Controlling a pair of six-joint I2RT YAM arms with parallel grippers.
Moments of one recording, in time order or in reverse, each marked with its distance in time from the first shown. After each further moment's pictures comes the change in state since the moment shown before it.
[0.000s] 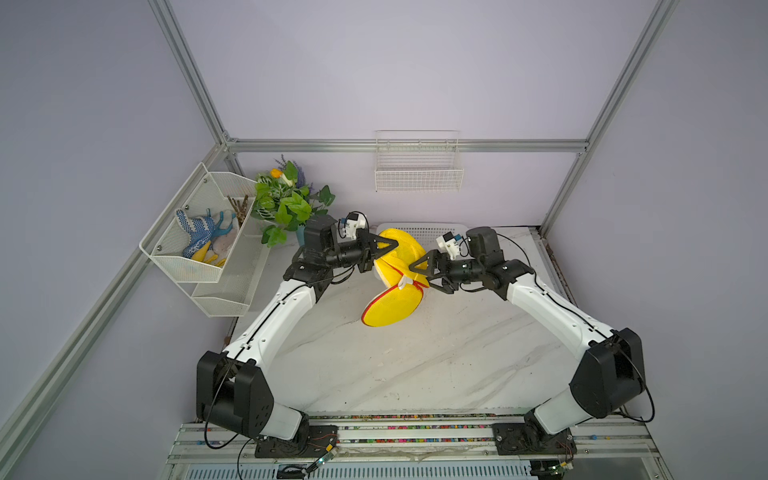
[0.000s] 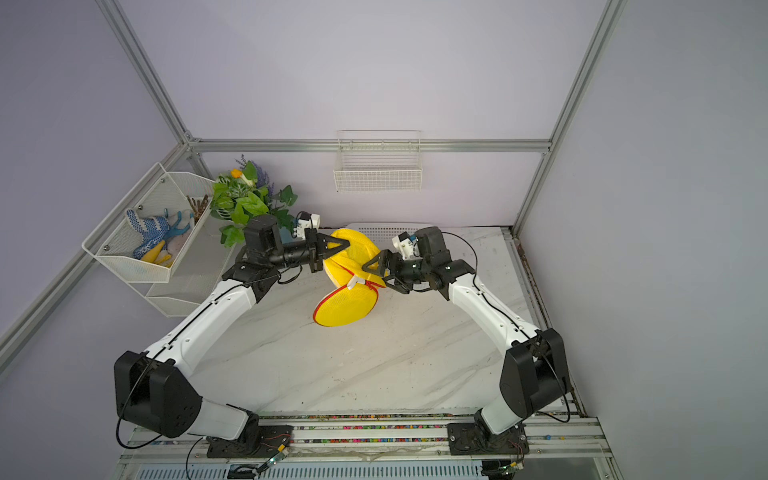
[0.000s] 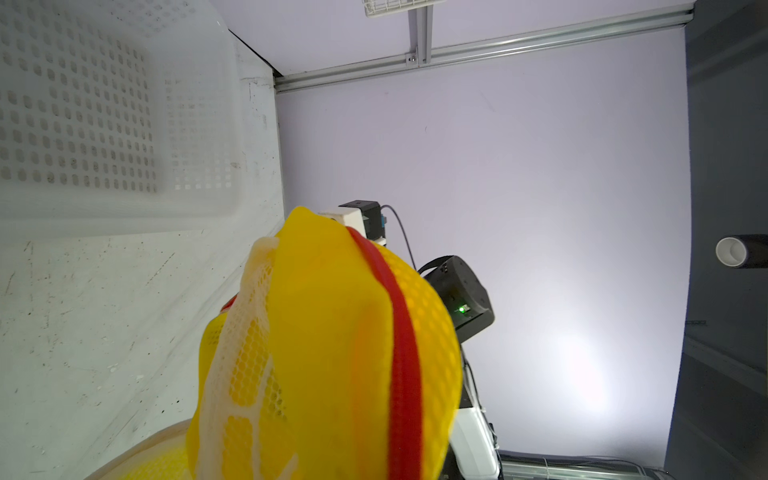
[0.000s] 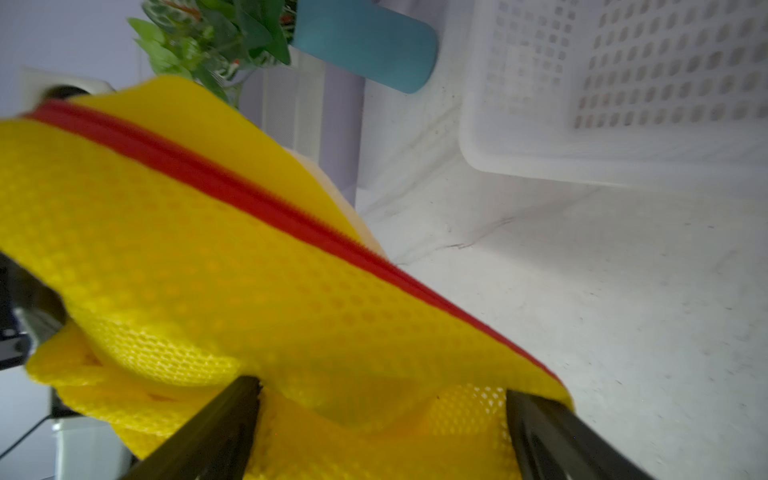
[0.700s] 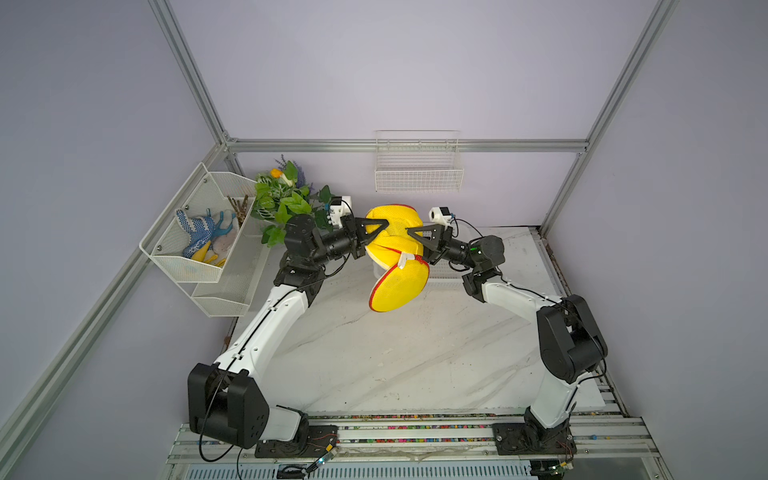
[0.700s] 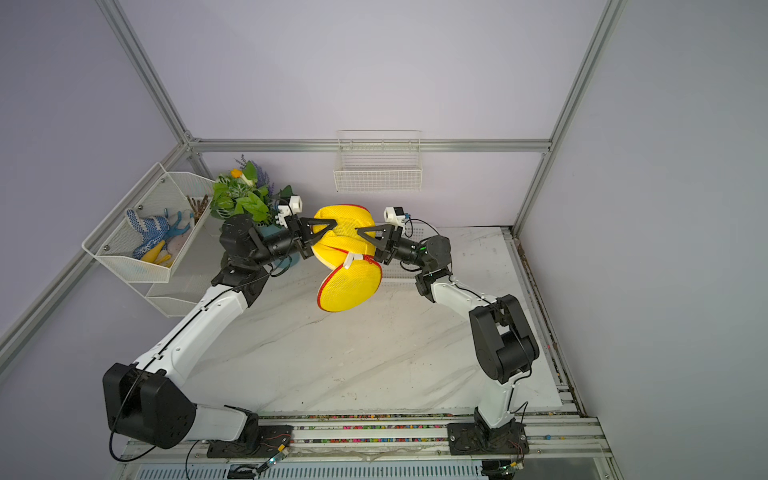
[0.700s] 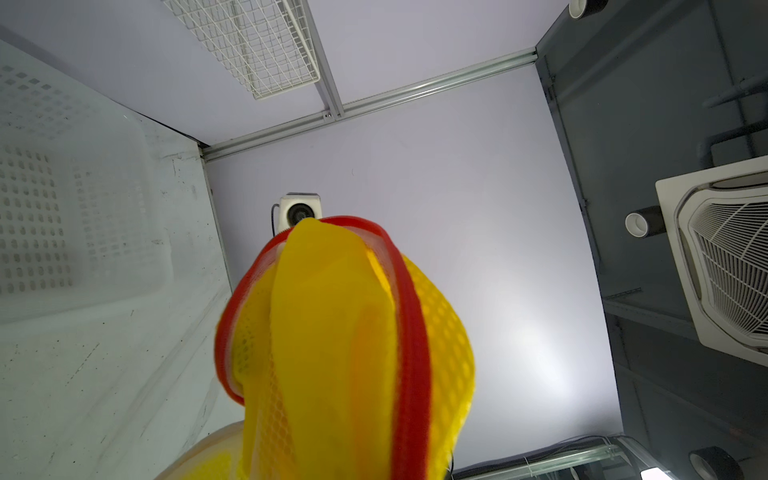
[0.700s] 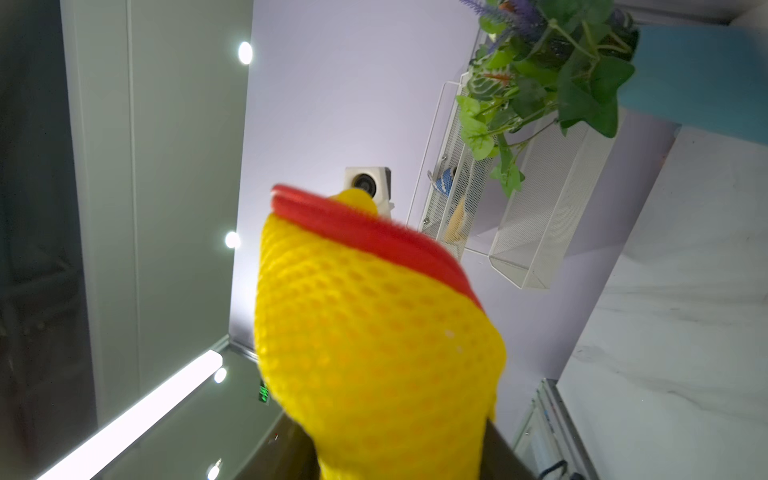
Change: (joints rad) left arm 0.046 -0.058 -0.056 0.307 -0.028 -0.121; right arm 0.014 0.256 -0.016 1.368 -0.174 0.880
